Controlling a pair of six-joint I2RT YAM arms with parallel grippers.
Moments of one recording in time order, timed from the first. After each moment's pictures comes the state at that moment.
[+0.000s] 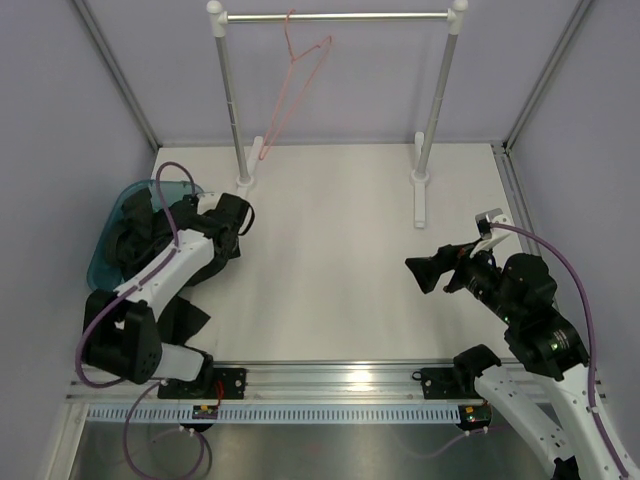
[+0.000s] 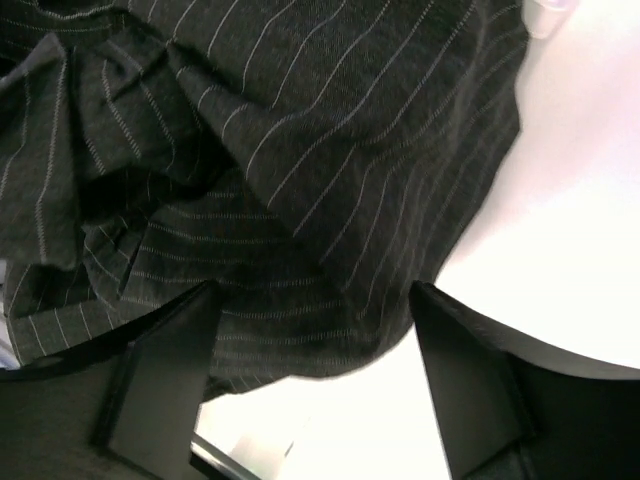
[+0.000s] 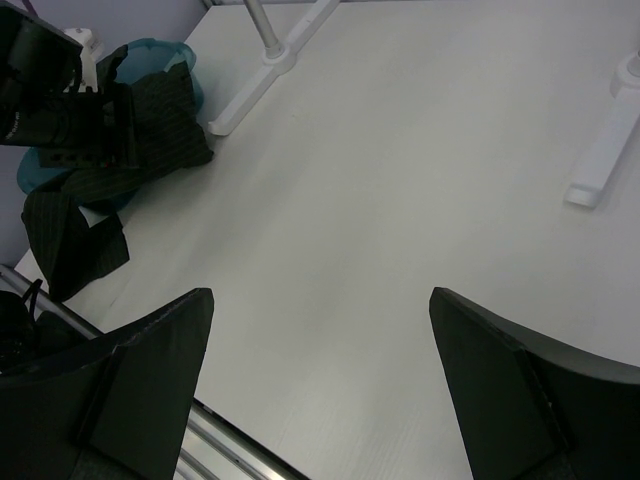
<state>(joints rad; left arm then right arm) -0.33 1.36 1.00 -0.86 -0.64 -0.57 0.43 0.48 0.88 -0.60 -0.15 0.32</state>
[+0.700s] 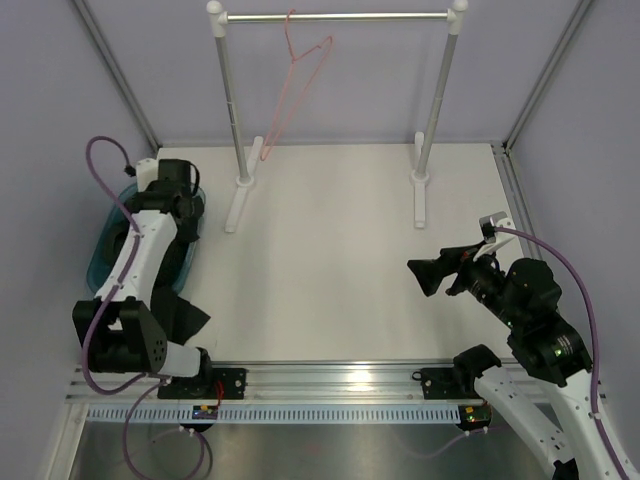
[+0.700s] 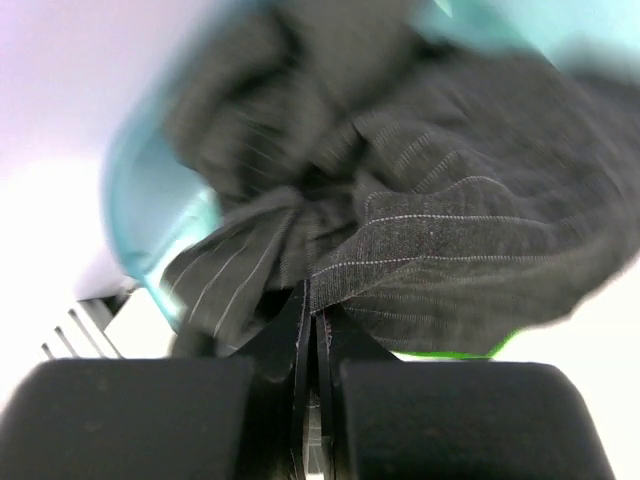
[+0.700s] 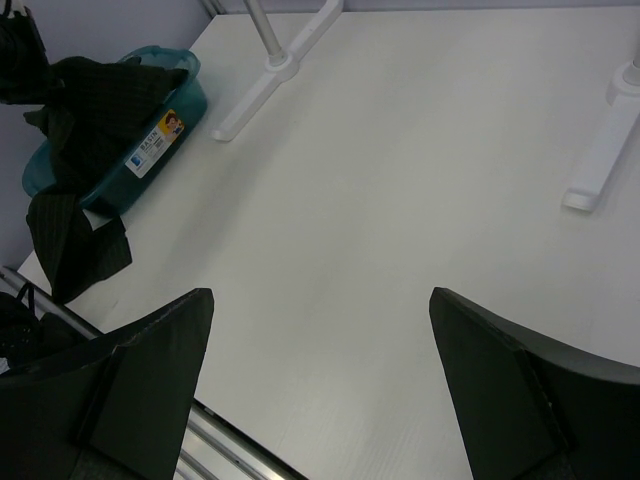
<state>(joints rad) -0.04 1.41 1.22 -0.82 -0.77 -0.45 0.43 0.45 0.88 -0.60 -0.15 0.32</state>
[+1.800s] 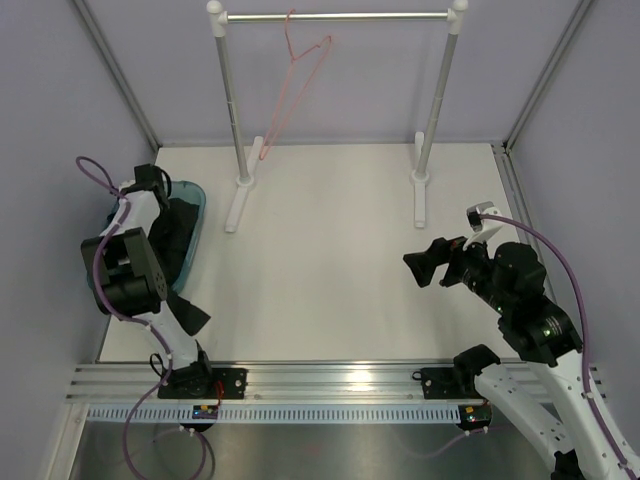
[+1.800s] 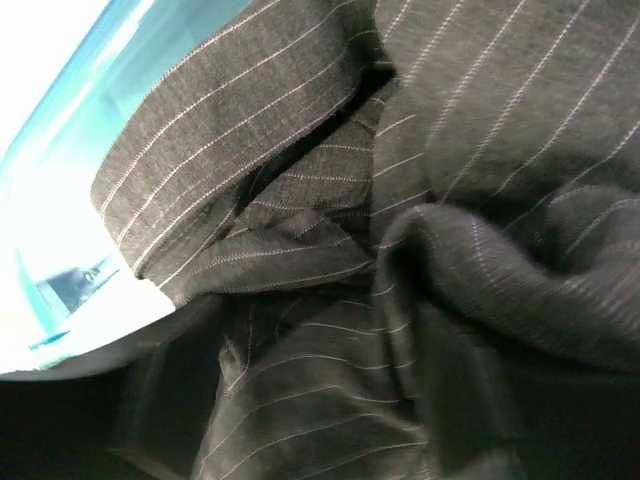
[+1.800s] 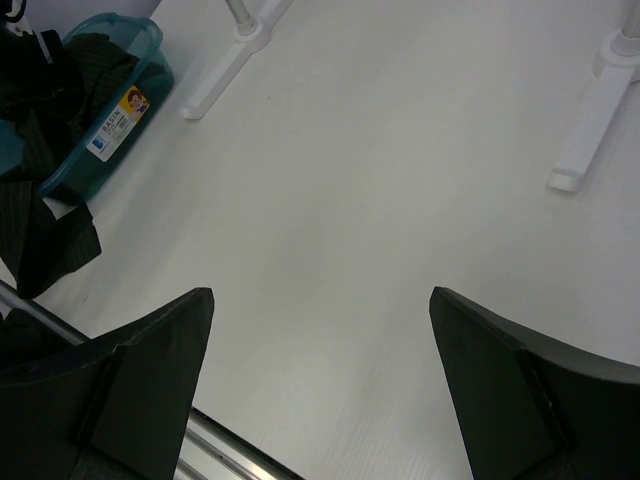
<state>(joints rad) 0.27 1.80 1.32 -0.72 -0.59 -0.43 0.43 0.56 0.89 -0.61 -0.12 0.30</state>
